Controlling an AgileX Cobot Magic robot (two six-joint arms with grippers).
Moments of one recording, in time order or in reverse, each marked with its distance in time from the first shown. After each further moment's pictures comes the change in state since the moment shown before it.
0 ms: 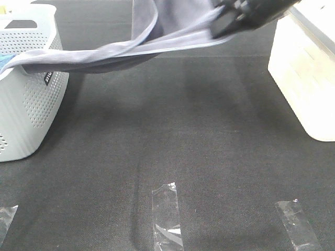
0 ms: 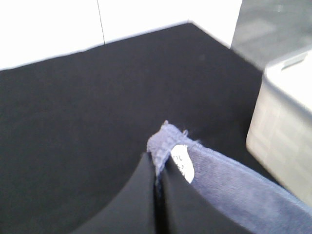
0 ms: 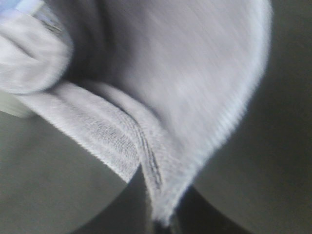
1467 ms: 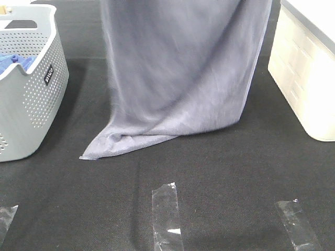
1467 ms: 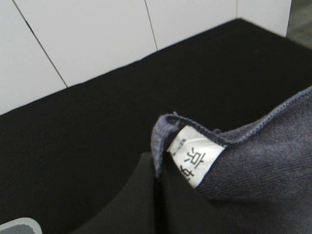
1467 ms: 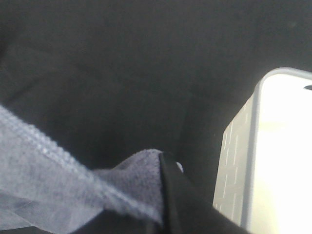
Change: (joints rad) left arm 0.008 -0.063 -0.002 0.257 0.124 -0.003; right arm 0.001 0.203 -0.855 -0.594 0.459 0.399
